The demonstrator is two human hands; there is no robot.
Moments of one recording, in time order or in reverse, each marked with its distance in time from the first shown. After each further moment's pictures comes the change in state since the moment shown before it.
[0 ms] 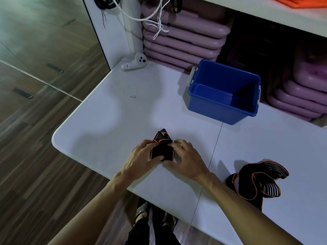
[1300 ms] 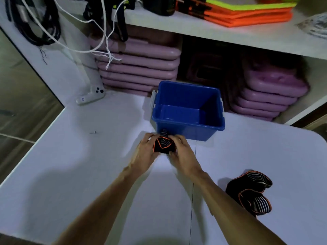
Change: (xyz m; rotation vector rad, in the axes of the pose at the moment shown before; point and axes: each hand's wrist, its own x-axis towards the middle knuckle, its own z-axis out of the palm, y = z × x) left_hand 0.167 0.046 0.049 -0.059 0.028 0.234; right_hand 0.061 0.059 -0.060 0.241 0.332 0.263
